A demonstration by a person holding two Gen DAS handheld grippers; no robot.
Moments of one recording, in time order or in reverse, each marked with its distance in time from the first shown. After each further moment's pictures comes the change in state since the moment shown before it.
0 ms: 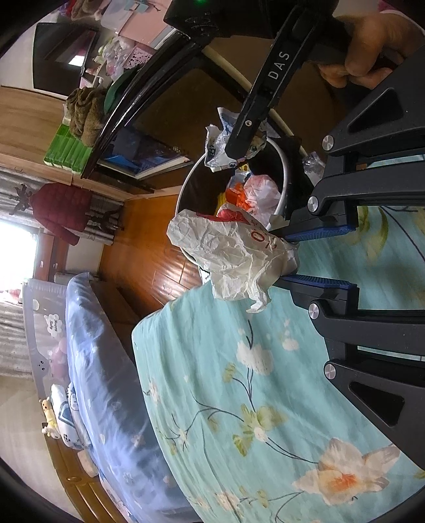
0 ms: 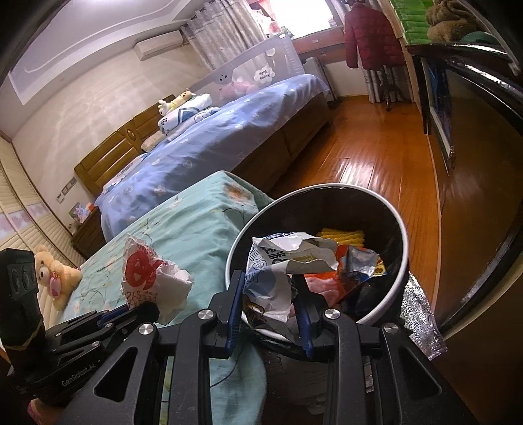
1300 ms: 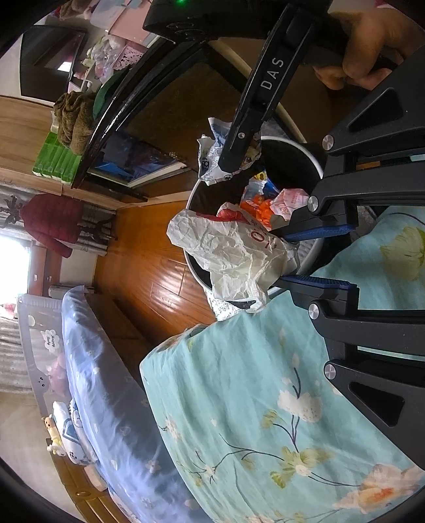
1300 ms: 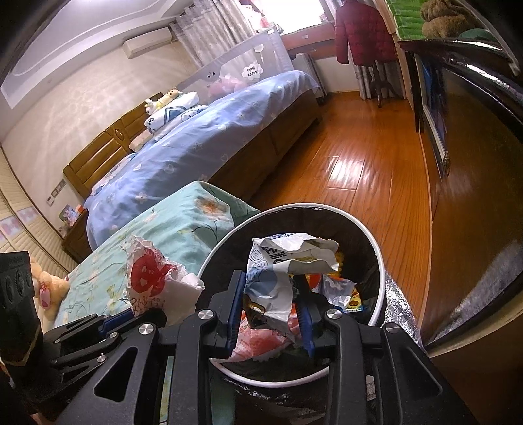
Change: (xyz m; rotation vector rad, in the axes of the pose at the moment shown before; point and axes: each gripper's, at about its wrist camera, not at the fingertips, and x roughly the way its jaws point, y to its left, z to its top) left arm 0.040 -0.026 0.024 0.037 0.028 -0.011; right arm 0.019 -0.024 0.028 0.014 0.025 -0.035
